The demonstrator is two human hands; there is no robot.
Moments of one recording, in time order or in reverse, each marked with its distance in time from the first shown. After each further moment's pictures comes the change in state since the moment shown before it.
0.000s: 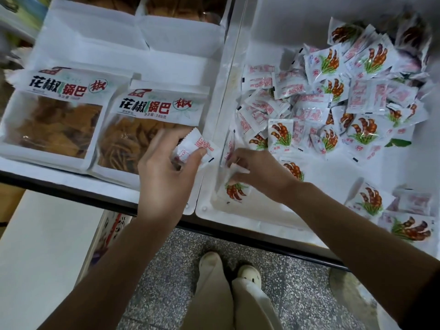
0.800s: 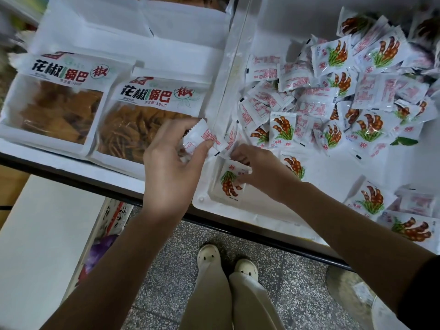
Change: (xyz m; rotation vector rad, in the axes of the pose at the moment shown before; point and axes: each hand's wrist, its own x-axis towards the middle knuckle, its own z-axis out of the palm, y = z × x) left_hand -0.007 0.009 0.009 -0.044 0.018 -0.041; right_hand -0.002 0.018 0.008 -0.016 -0.015 0.002
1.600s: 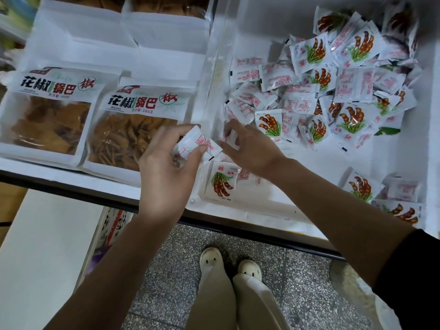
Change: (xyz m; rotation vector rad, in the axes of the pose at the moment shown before) left_hand -0.004 0.007 0.006 0.046 -0.045 0.054; right_hand 0.020 -0.008 -0.016 -0.123 0.196 0.028
